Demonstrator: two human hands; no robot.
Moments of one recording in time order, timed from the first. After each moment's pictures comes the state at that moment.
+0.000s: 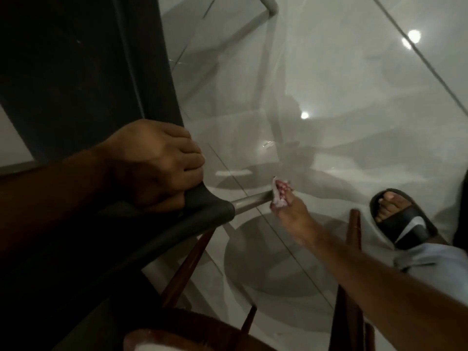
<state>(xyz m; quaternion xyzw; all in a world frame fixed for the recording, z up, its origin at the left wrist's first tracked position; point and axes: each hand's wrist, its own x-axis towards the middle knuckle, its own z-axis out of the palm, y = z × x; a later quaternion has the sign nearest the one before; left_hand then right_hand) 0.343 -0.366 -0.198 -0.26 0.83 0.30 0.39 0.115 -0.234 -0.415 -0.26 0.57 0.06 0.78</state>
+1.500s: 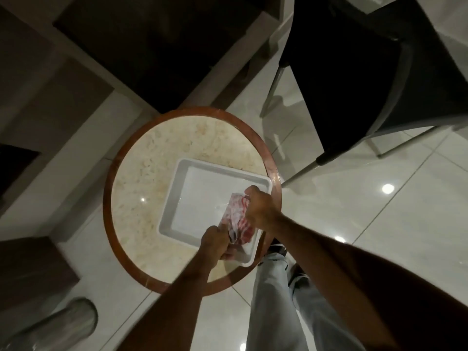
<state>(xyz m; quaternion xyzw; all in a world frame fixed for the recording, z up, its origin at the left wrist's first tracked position) -0.016 0.018 -0.050 0.71 0.45 -0.39 0.37 0.052 -0.109 -0.058 -0.84 0.06 0.38 0.39</state>
